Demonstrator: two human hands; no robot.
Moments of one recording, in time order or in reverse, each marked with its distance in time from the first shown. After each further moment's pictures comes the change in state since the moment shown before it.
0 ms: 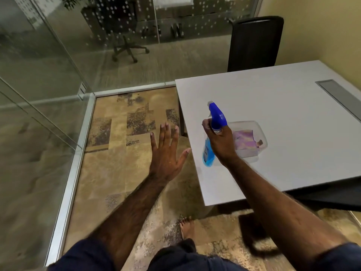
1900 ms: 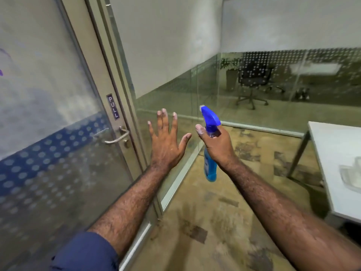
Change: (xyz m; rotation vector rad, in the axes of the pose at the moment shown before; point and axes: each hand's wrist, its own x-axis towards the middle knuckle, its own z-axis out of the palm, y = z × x) left_hand -0.523 -0.263 -0.381 0.398 0.435 -0.537; right_hand -0.547 -0.268 0.304 0.234 -0.611 -0.236
